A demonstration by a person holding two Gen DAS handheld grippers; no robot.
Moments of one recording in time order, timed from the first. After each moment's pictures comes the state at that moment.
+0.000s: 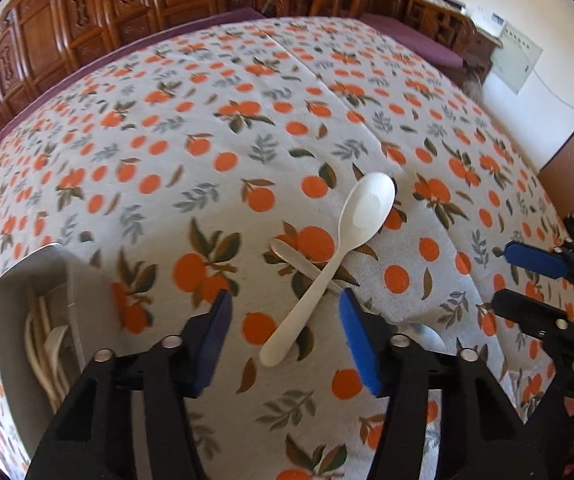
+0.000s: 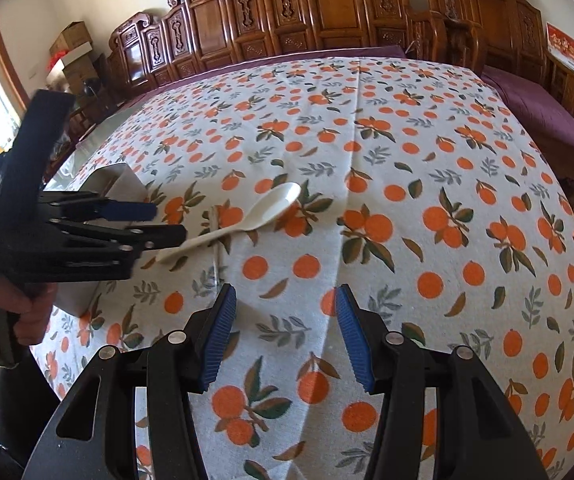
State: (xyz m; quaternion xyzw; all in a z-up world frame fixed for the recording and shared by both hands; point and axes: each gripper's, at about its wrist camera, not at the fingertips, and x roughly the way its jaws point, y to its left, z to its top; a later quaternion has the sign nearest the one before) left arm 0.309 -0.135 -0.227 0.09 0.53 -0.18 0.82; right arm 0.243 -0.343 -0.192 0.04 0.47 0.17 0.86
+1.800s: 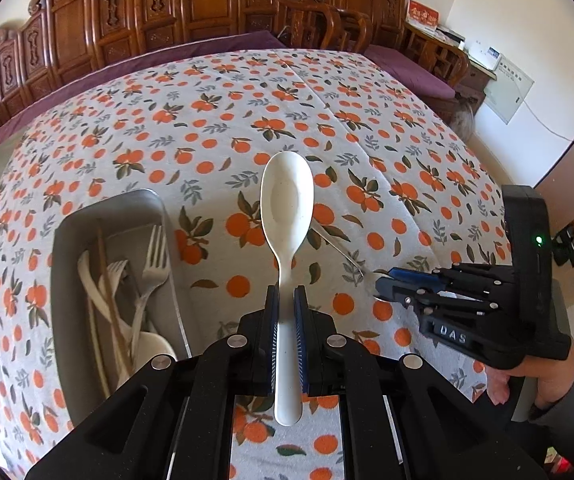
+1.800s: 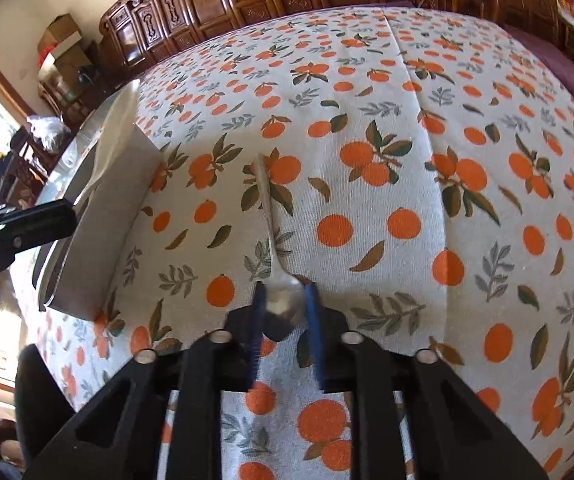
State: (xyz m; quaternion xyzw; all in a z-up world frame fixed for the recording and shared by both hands) left arm 0.241 -0.072 -0.166 0.04 0.50 -0.18 0.85; right arm 0.249 -0.278 -0.230 0.08 0.53 0.17 0.82
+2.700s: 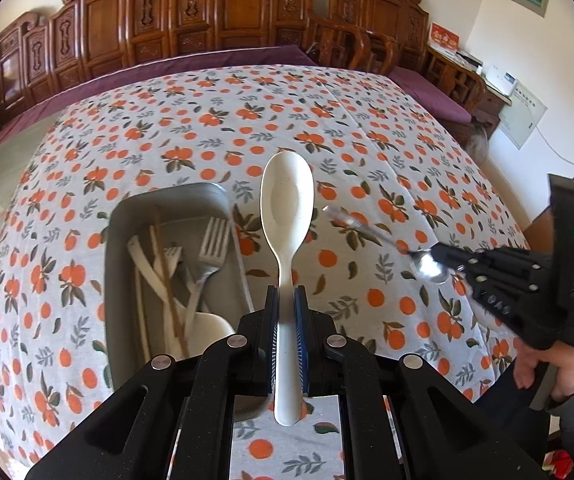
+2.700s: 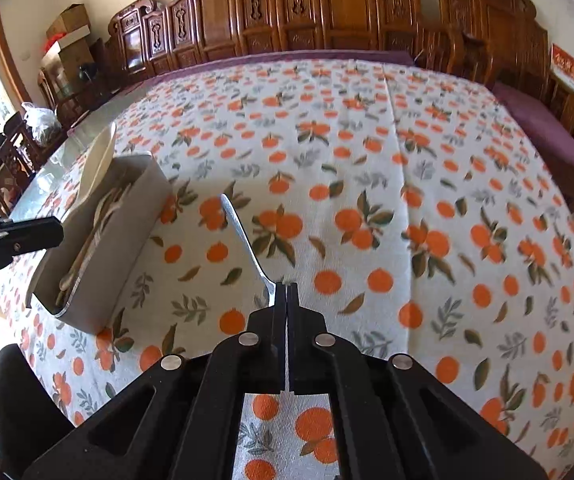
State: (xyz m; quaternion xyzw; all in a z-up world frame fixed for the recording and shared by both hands) left arm 0.228 -0.023 -0.151 0.01 0.48 -0.15 0.86; right arm 0.240 -0.265 -0.171 0.00 0.47 0.15 0.87
